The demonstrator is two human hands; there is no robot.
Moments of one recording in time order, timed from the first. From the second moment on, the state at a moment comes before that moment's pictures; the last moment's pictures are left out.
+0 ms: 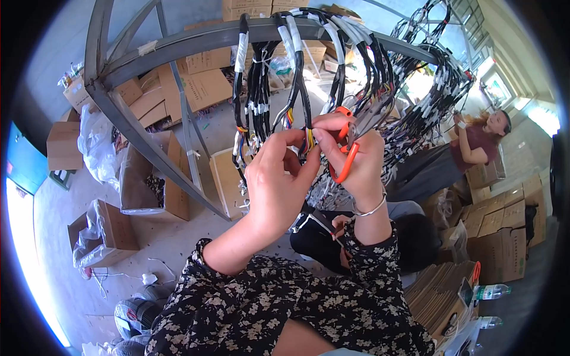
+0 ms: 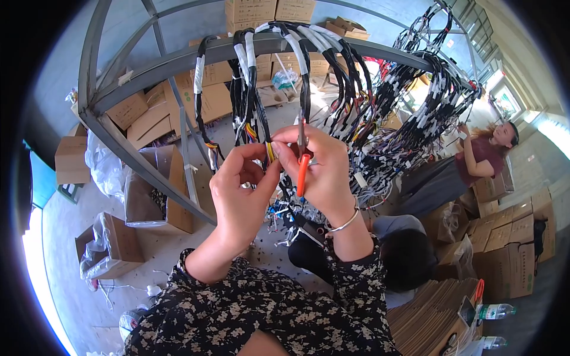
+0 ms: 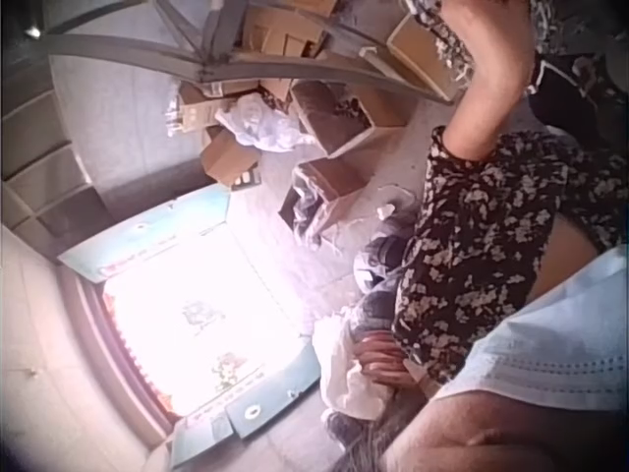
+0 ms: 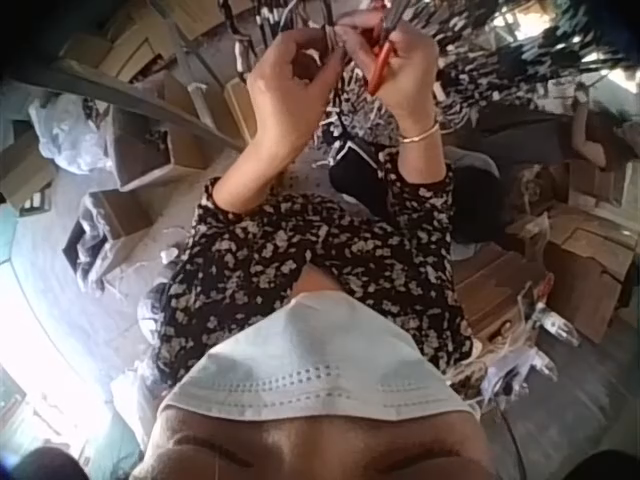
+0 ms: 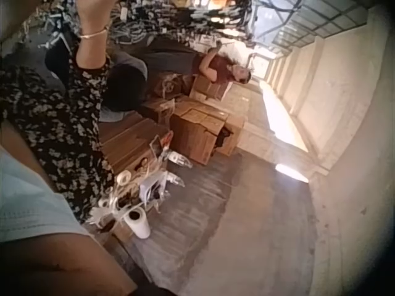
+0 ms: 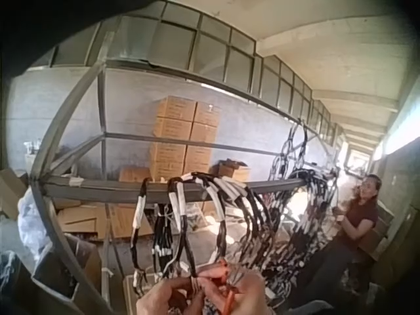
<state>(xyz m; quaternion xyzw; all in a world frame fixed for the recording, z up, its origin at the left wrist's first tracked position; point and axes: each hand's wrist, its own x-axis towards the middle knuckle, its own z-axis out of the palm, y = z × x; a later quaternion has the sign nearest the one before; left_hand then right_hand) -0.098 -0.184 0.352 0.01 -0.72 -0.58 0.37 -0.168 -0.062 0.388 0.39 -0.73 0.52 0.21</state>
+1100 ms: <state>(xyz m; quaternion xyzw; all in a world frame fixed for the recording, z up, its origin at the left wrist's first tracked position) -0.096 -0.210 0.360 -0.05 -0.65 -0.73 0.22 -0.180 -0.057 0.400 0.35 -0.71 0.62 -0.02</state>
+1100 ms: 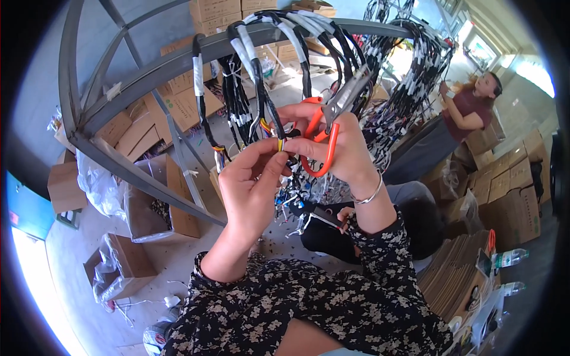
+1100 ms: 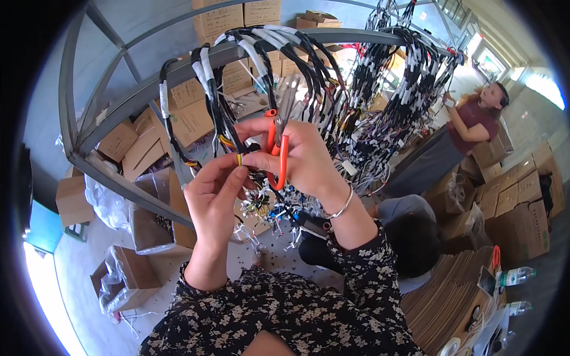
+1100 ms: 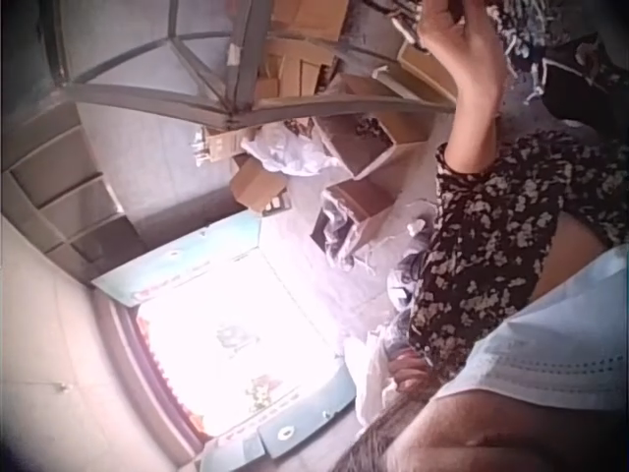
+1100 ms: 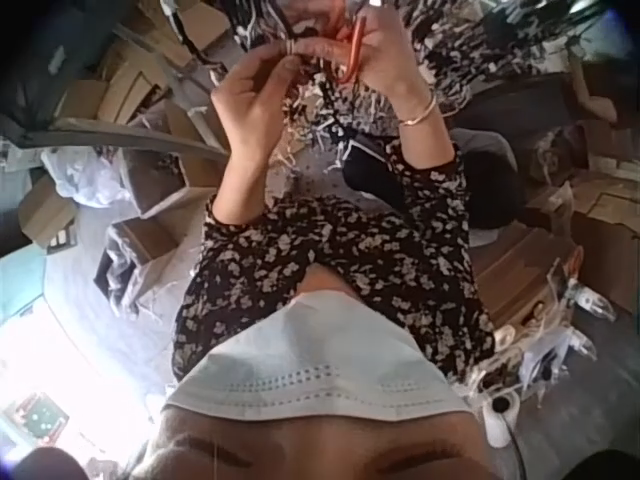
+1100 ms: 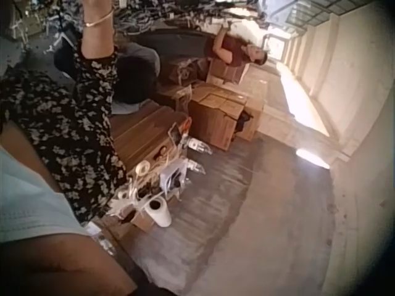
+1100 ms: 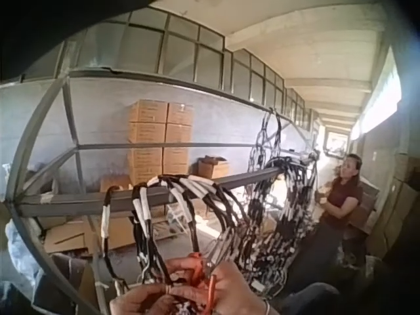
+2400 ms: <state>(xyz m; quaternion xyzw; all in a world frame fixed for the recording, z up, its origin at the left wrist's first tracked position) -0.060 -0.190 0.358 -0.24 -0.76 -0.51 0.32 -0.087 -0.009 0.358 0.21 -0.64 0.74 0.05</state>
